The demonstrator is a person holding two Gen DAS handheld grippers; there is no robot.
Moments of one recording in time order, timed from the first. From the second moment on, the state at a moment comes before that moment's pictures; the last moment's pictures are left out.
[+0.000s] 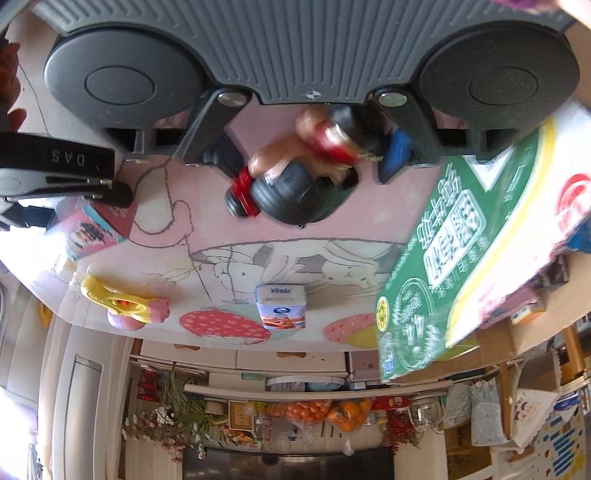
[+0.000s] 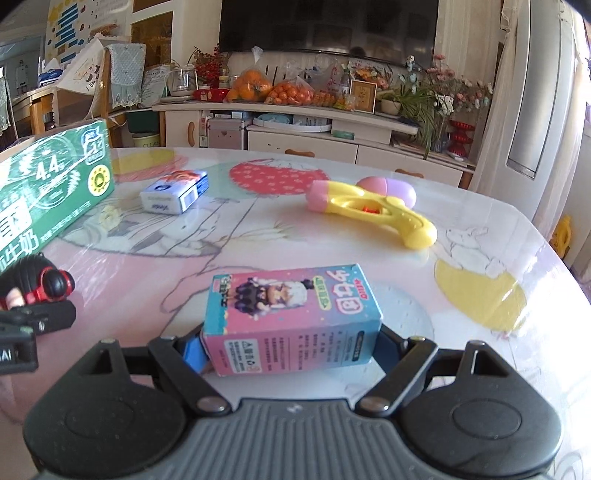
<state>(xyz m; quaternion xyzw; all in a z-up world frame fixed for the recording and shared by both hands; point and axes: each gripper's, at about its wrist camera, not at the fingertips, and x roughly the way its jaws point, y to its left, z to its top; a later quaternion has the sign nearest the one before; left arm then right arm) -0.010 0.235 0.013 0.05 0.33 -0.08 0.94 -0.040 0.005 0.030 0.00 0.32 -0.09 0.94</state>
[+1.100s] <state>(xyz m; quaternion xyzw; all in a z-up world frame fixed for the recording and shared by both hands) 0.007 0.245 0.005 0.06 0.34 -0.10 0.93 -0.055 0.034 0.029 0.00 0.33 -0.06 0.94</state>
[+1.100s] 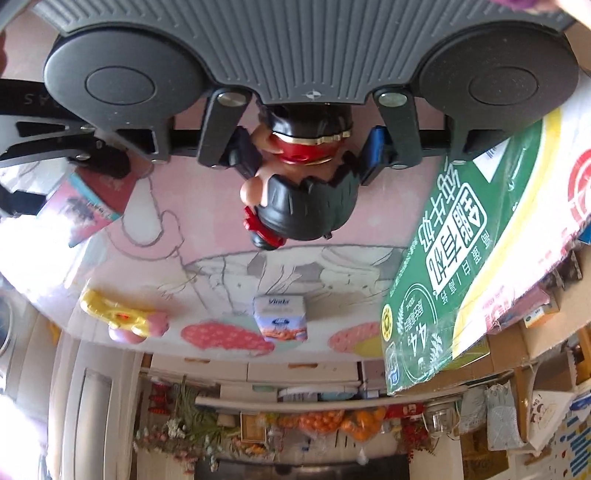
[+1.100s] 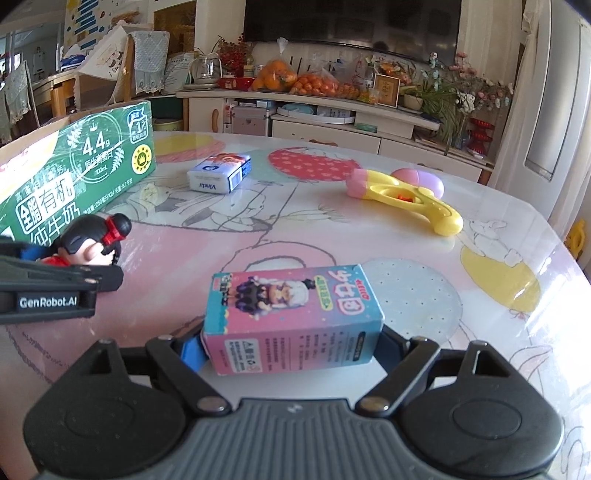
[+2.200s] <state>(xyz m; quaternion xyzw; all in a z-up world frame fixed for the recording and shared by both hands) -0.009 0.303 0.115 -0.02 0.28 -0.05 0.96 -0.048 0.088 0.108 -0.07 0.25 -0.03 0.97</state>
